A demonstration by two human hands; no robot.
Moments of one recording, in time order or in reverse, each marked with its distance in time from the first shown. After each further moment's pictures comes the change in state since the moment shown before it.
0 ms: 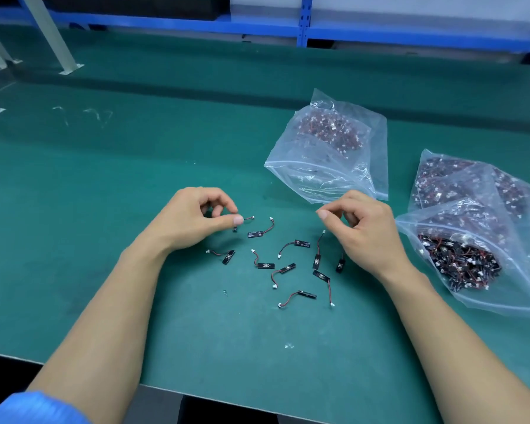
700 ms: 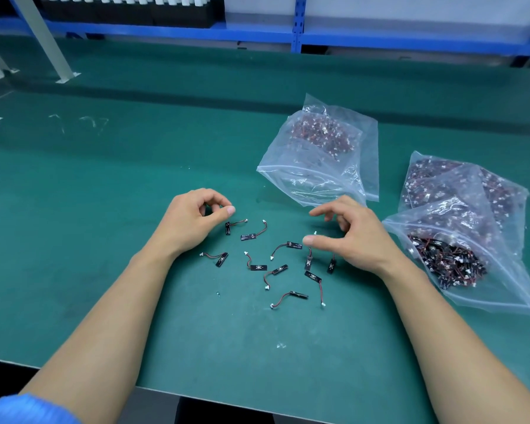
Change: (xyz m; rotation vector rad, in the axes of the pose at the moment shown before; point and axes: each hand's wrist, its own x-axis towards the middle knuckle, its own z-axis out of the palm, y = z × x) left_hand 0.013 -0.015 0.019 0.047 0.178 -0.020; right_hand 0.003 0.016 -0.013 -0.023 -0.255 0.141
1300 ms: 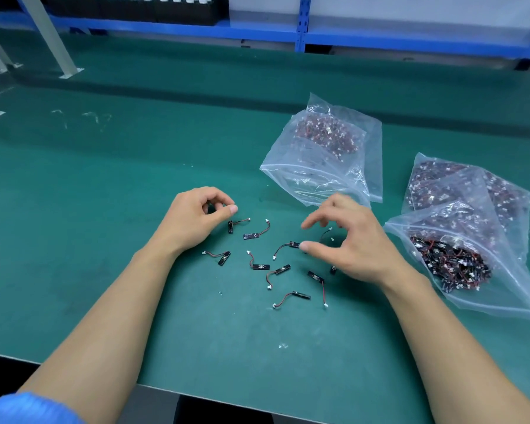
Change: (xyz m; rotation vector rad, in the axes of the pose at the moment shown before) left_hand -0.001 0.006 0.000 -0.021 -0.011 -0.013; right_hand -0.010 -0.024 0.001 -0.081 0.005 -0.246
